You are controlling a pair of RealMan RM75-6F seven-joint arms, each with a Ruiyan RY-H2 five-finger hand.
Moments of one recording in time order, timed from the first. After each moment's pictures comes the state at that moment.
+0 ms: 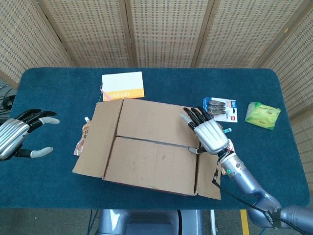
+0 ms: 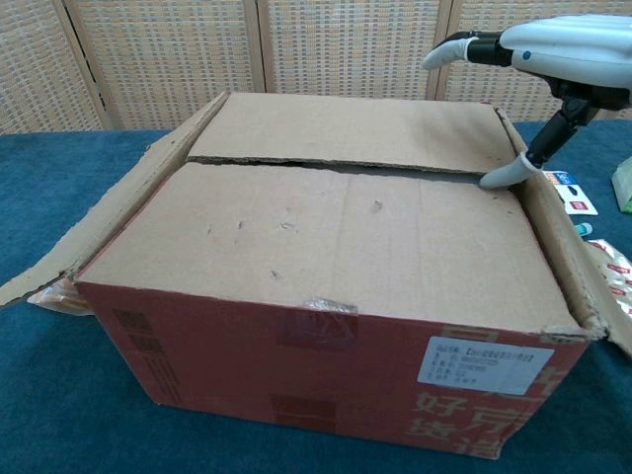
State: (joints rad) left arm -0.47 -0.57 -0.05 -1.82 1.70 1.17 -0.55; right arm 0.69 -1.24 0.17 -1.75 -1.31 1.08 -0.35
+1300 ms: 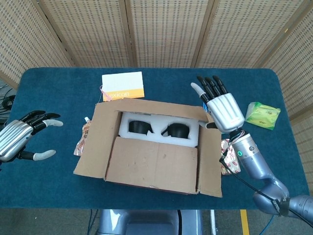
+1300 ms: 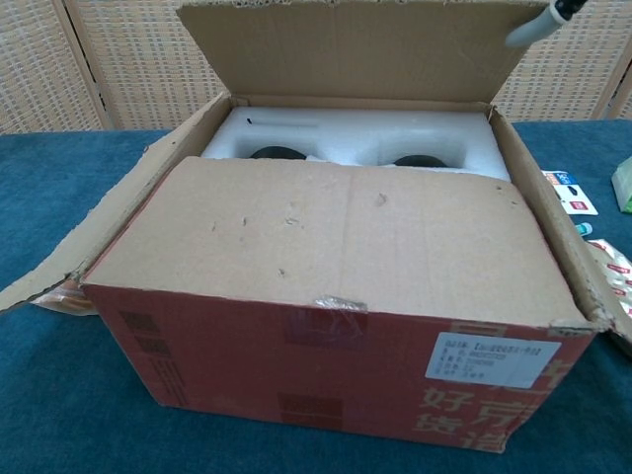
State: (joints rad) left arm -0.47 -0.57 -0.05 -1.83 1.73 1.18 -0.55; right arm 0.72 -1.12 0.33 -1.74 -1.26 1.12 -0.32
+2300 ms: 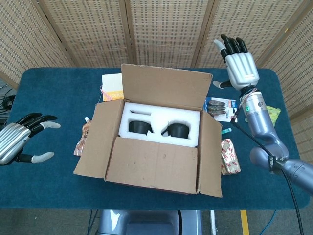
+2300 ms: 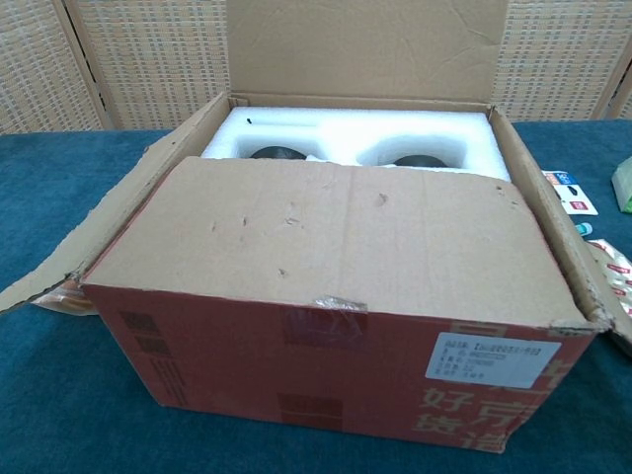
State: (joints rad) left arm -0.44 -0.55 -0.04 -1.88 1.71 1.17 -0.51; right arm 0.92 -1.18 0.44 -1.31 -0.98 0.87 -0.22
